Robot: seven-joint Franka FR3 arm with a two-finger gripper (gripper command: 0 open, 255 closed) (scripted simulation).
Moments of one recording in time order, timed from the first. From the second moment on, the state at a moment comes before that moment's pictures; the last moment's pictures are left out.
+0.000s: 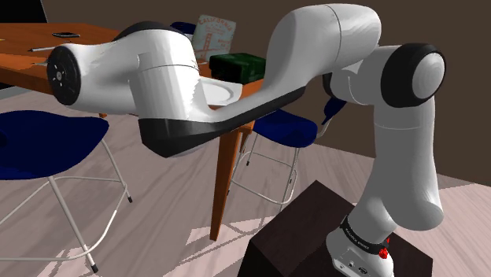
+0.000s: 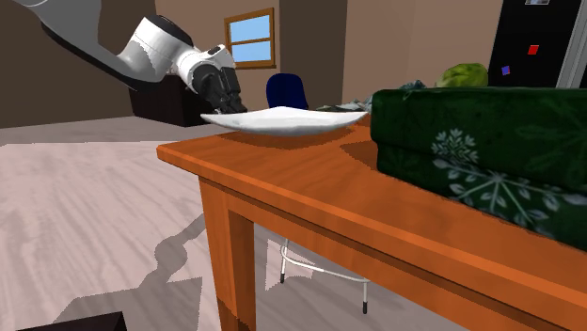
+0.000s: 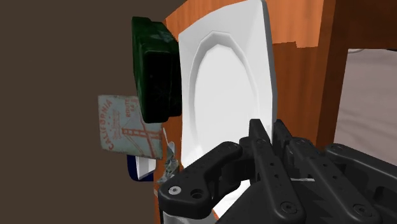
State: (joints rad) arm 0.43 0.50 0.68 -1.45 -1.26 1.11 0.48
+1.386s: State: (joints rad) arm 0.50 0.49 0.67 -1.21 -1.35 1.00 0.24
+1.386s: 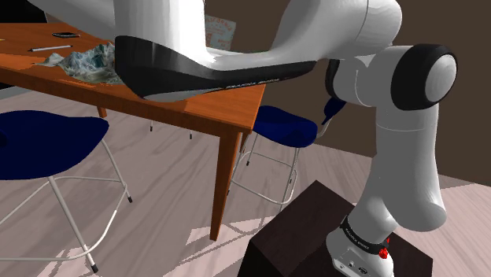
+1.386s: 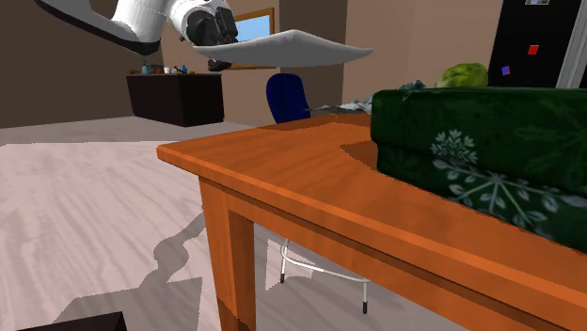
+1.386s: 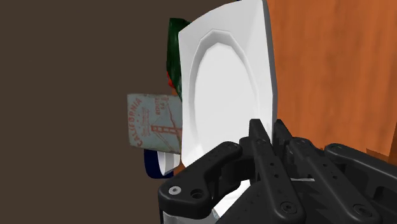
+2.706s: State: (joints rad) arm 0.22 0.29 0.62 -1.37 -1.30 1.26 0.10
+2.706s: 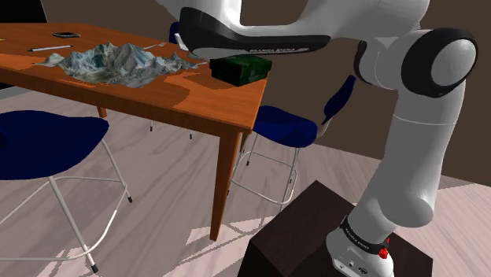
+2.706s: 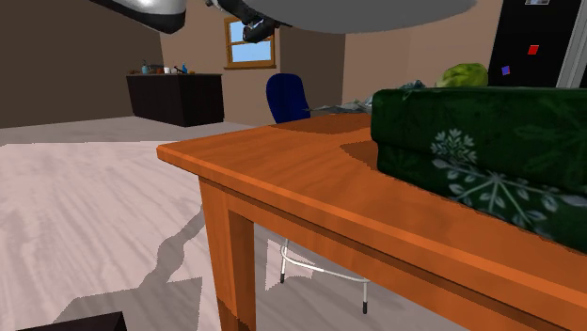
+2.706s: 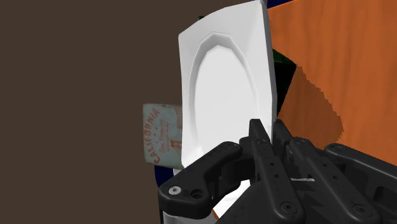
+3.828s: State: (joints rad) arm -0.08 0.23 0.47 -1.45 -1.27 1.68 -0.04
